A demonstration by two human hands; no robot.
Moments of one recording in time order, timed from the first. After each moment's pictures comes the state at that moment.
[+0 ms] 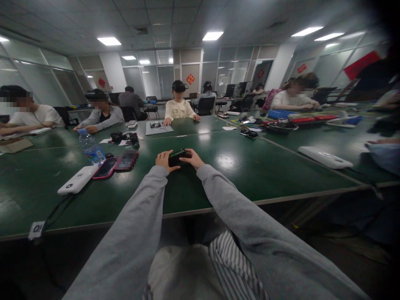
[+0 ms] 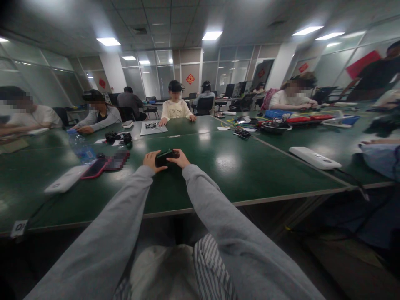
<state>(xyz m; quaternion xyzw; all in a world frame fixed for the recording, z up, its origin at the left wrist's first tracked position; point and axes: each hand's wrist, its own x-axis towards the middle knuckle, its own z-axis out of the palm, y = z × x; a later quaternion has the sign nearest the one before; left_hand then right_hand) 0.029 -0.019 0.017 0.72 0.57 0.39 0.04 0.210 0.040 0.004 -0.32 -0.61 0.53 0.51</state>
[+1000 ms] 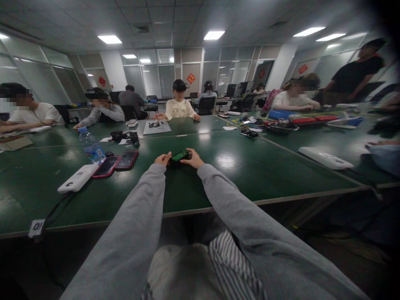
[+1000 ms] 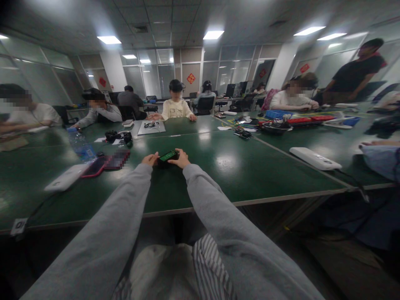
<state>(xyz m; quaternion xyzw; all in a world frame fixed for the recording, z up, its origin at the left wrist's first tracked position) 0.017 0.000 0.005 0.59 0.59 0.48 0.27 0.223 0.048 -0.002 -0.43 -0.67 0.37 0.48</state>
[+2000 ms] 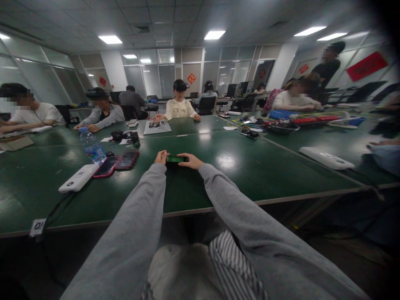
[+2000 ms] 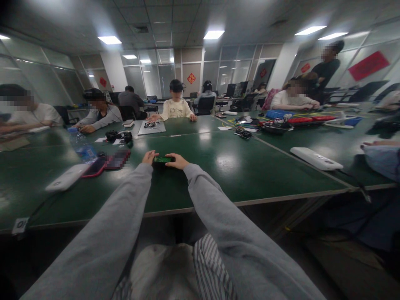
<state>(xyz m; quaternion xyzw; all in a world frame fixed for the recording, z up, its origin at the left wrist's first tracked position) 0.024 0.001 0.010 0.50 0.57 0.60 0.26 0.217 0.033 0.016 -0.32 -0.82 0.33 0.33</state>
